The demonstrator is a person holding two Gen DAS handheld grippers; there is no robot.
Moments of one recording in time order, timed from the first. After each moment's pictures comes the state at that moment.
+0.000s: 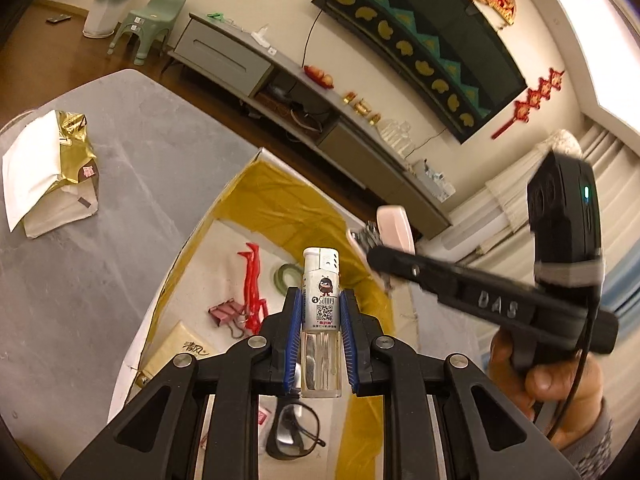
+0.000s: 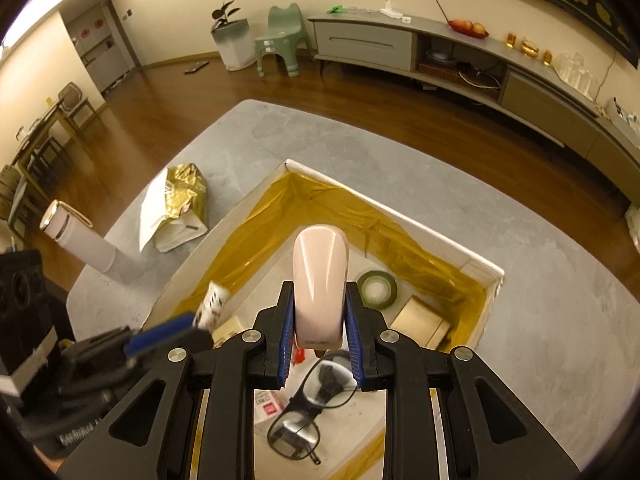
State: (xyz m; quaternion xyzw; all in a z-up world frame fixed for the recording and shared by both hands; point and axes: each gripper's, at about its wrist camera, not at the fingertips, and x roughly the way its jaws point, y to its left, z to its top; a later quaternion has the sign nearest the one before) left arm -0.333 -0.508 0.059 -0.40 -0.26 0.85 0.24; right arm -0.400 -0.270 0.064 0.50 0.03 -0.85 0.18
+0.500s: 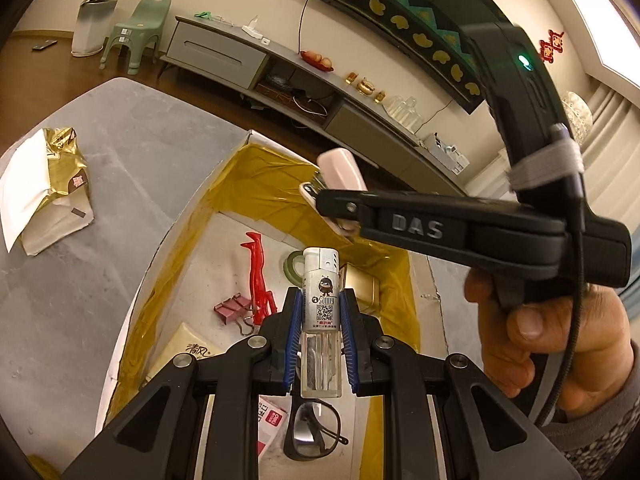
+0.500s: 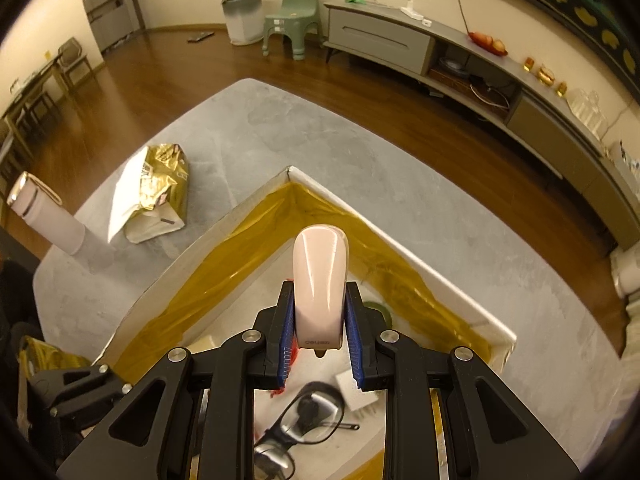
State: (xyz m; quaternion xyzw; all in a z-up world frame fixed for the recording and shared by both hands) left arm -0.337 -0.483 0.057 -0.42 -0.20 0.85 0.23; right arm -0.437 -0.306 0.044 0.50 0.12 -0.84 0.17
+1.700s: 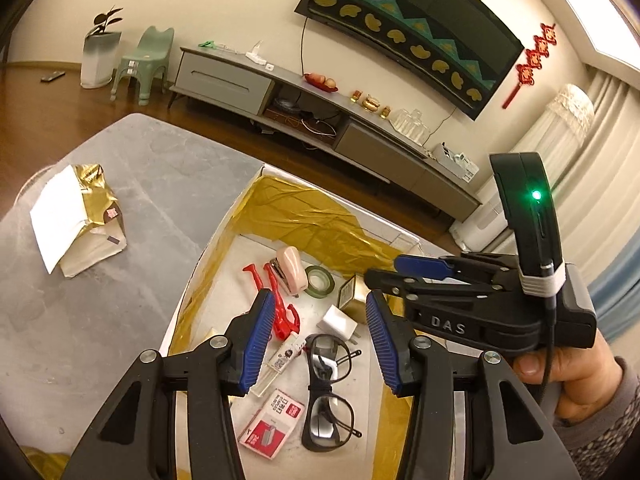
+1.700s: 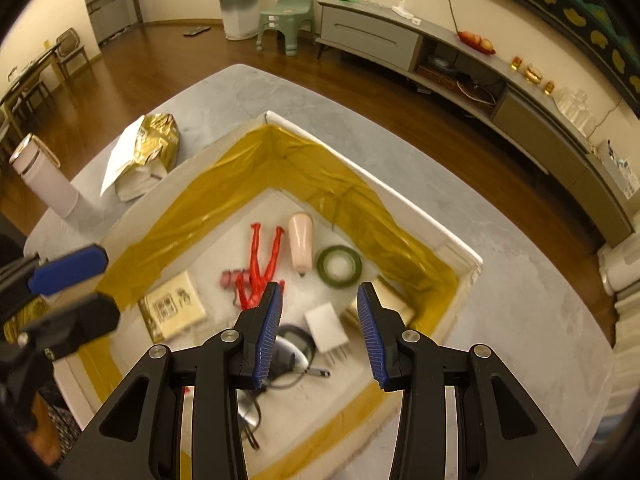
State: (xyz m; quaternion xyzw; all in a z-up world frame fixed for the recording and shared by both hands) left arm -0.312 -0.491 0.082 -0.39 -0.17 0.88 0.20; right arm -0.381 -0.256 0.038 0.50 0.13 -0.84 0.16
